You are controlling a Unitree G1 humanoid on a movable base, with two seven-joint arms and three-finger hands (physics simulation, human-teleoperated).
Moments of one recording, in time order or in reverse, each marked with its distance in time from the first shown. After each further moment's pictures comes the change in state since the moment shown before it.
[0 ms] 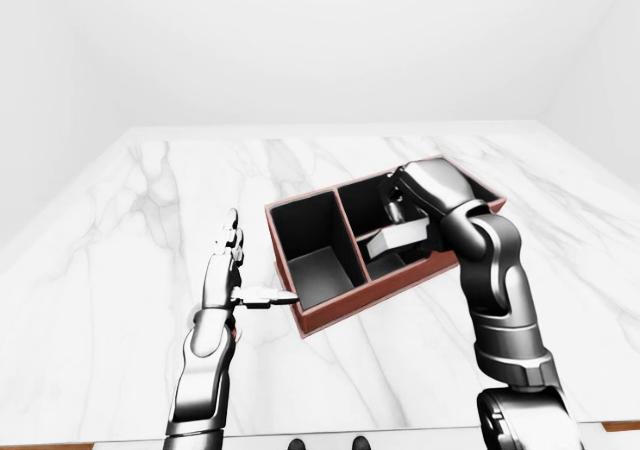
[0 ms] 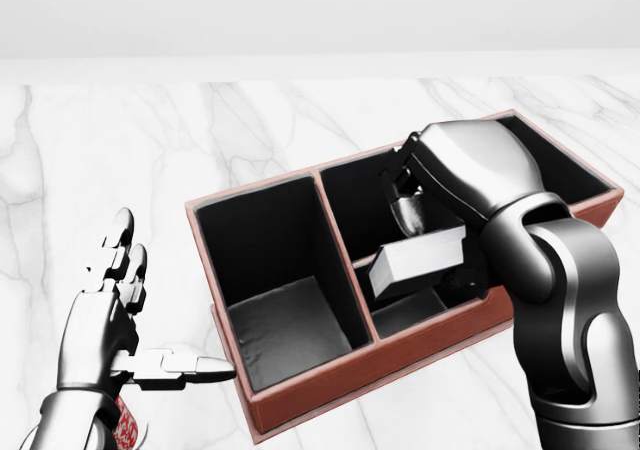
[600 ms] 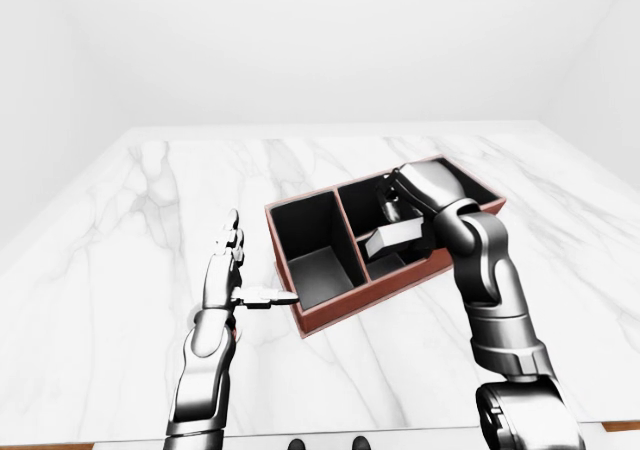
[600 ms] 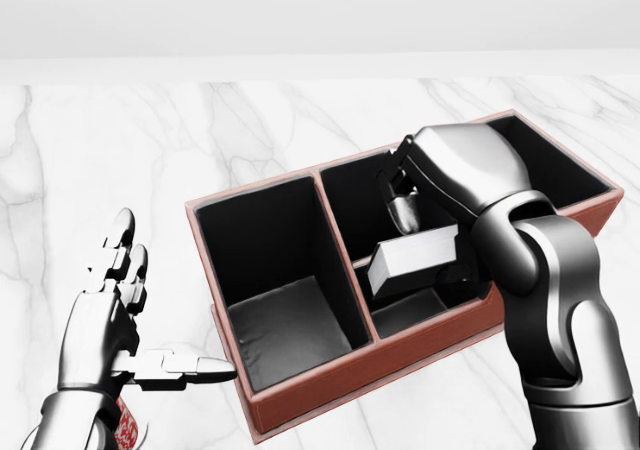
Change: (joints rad) left arm 0.000 -0.001 -0.002 0.001 0.001 0.000 0.000; right arm -0.030 -0.003 0.010 0.118 -0.006 -0.023 -0.065
